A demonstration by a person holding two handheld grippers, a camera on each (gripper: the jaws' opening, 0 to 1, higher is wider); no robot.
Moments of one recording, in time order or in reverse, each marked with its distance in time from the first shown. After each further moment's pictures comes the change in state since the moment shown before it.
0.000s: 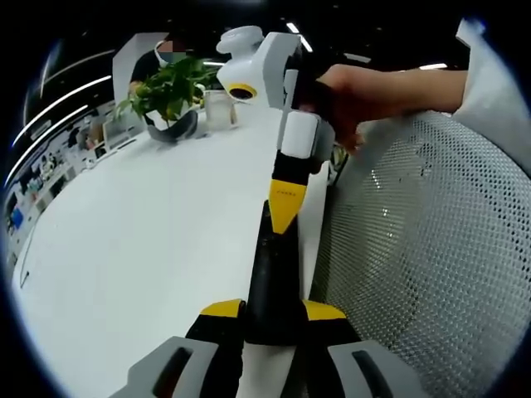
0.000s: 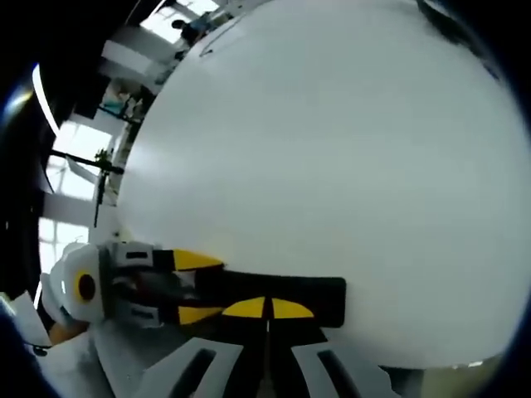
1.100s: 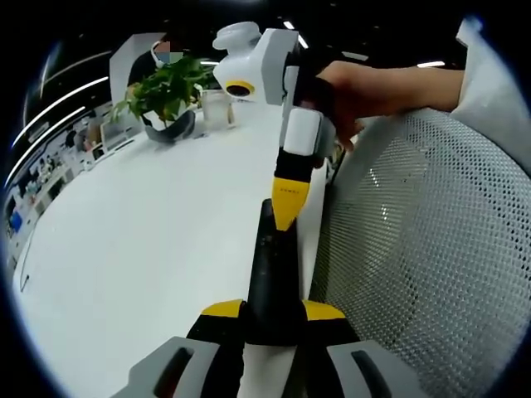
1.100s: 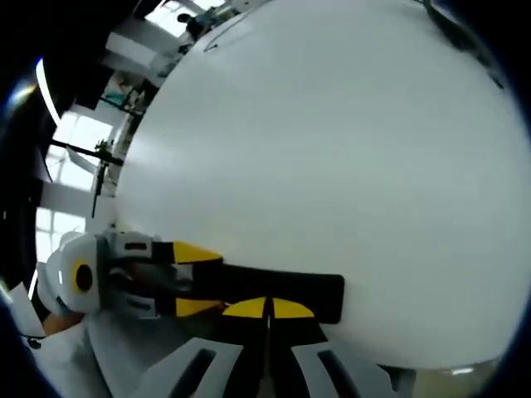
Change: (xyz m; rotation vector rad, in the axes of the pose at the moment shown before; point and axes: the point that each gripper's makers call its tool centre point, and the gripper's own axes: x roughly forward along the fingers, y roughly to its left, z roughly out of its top) left arm -0.001 0.000 0.001 0.014 0.008 -0.008; right arm -0.003 0.002 -0.005 -0.068 0.026 -0.039
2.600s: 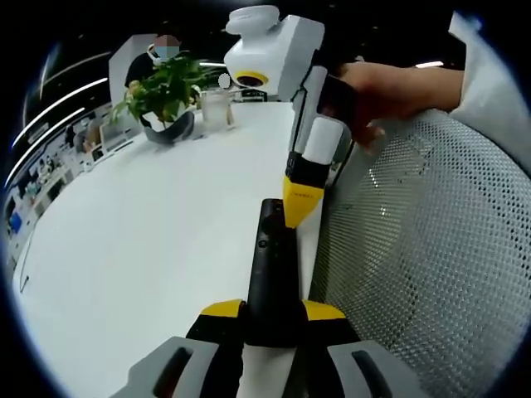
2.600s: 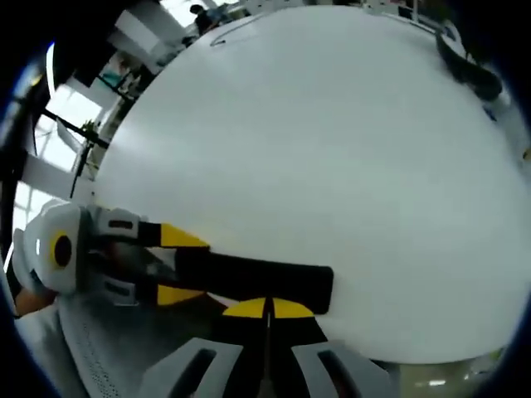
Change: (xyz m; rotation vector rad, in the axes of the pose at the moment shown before) left arm 0.000 -0.001 0.001 0.003 -0.005 -0.003; right arm -0.003 -0.009 -0.005 -0.094 -0.025 -0.140
